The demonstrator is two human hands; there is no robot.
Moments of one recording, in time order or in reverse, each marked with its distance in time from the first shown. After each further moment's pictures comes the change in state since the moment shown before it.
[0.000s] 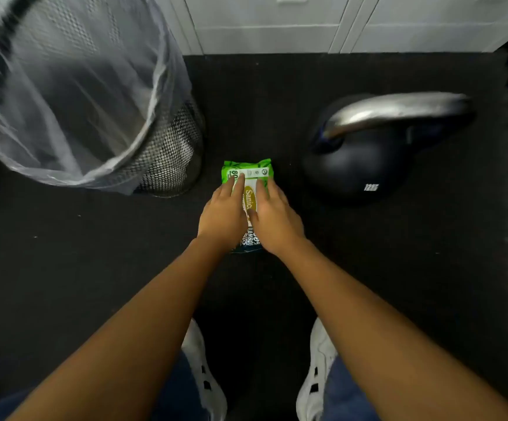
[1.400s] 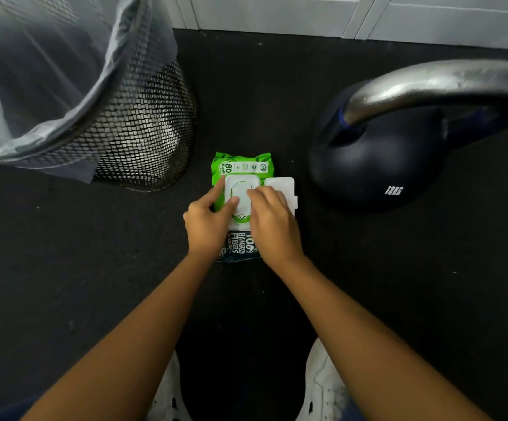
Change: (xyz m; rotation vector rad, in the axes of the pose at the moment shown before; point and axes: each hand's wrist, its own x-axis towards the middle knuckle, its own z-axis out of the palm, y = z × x) left_hand 0.020 -0.028 0.060 -0.899 0.374 -0.317; right_hand 0.021 0.035 0.057 0.066 0.391 -0.209
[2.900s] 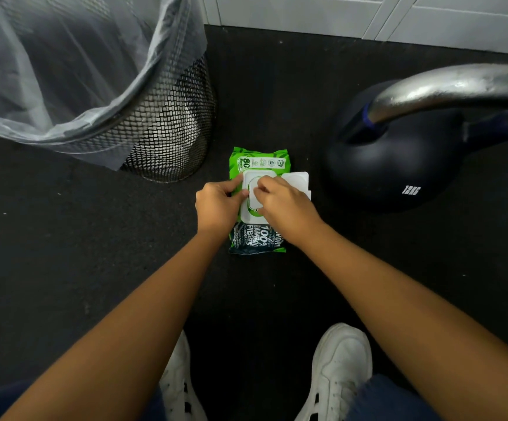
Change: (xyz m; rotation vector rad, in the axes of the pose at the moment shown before) left_hand 0.016 0.010 -0.013 0.240 -0.023 0.075; right_hand 0.031 0.008 -0.012 -0.383 -0.293 -0.376
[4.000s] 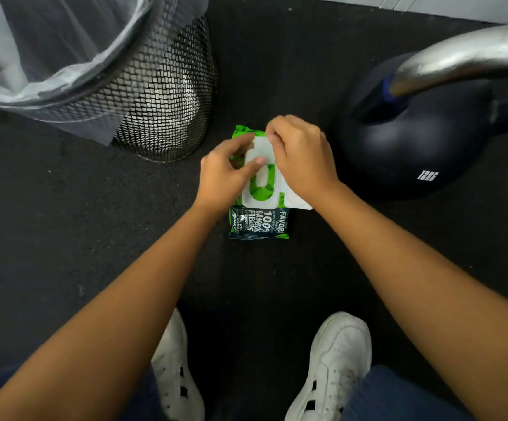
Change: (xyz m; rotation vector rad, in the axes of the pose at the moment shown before) left_hand 0.013 0.010 -0.003 -0.062 -0.054 0.270; right_hand 0.027 0.012 -0.038 0.352 0.337 0.187
